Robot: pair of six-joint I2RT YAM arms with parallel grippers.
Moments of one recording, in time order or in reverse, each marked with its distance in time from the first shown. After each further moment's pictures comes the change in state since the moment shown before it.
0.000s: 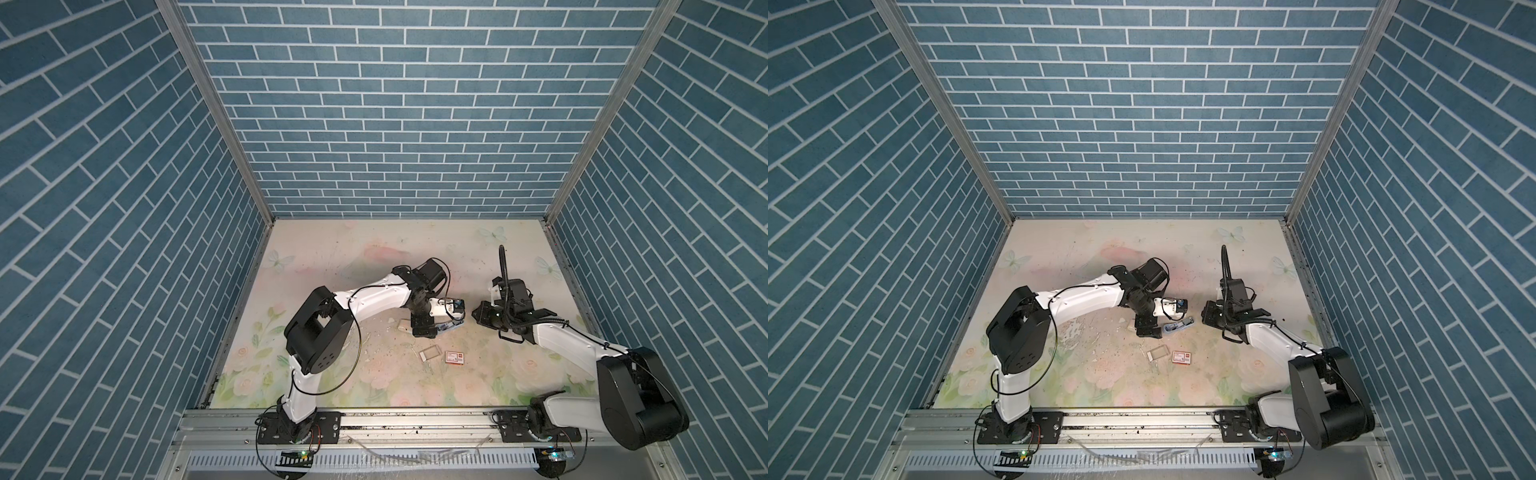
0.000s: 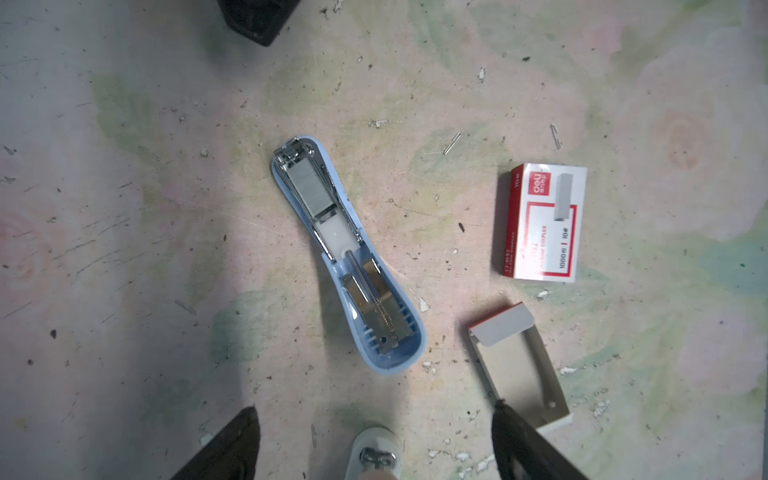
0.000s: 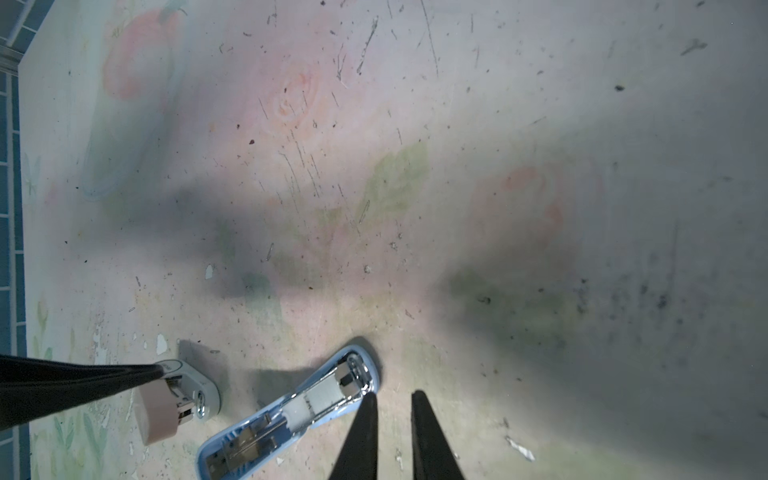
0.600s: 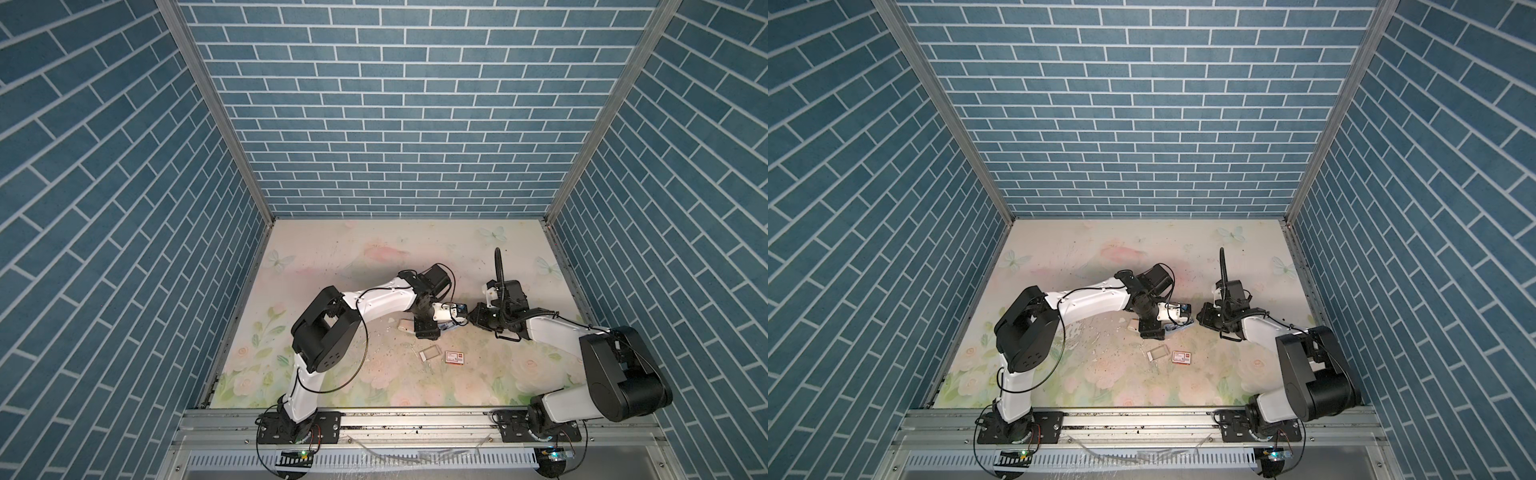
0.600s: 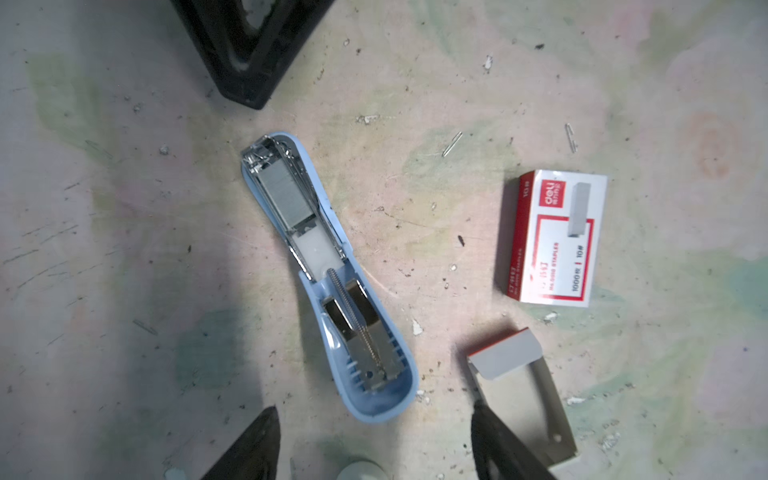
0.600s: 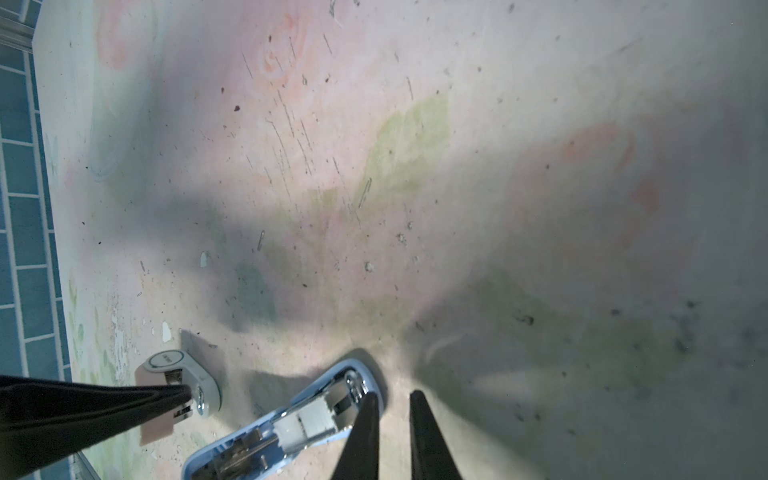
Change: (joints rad) left arm -0.027 0.047 0.001 0.021 -0.016 -0.040; right arm -0.021 0.127 -0.010 0.091 -0.103 0.000
